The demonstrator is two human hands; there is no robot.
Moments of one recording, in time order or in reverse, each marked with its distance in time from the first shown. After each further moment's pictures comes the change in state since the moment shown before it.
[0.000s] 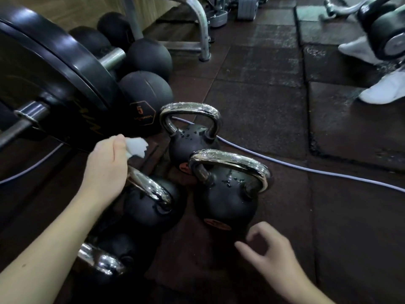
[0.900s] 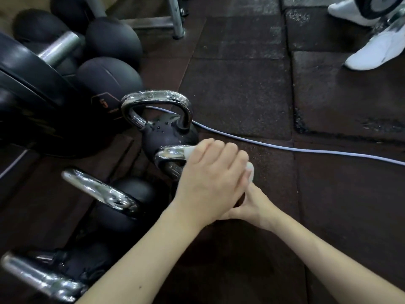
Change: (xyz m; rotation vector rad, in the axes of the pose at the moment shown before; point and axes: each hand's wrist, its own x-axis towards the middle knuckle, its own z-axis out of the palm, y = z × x) left_hand -0.076 0.143 0.152 0.346 0.041 0.988; right_hand 0.101 0.025 -0.023 0.107 -0.277 0.112
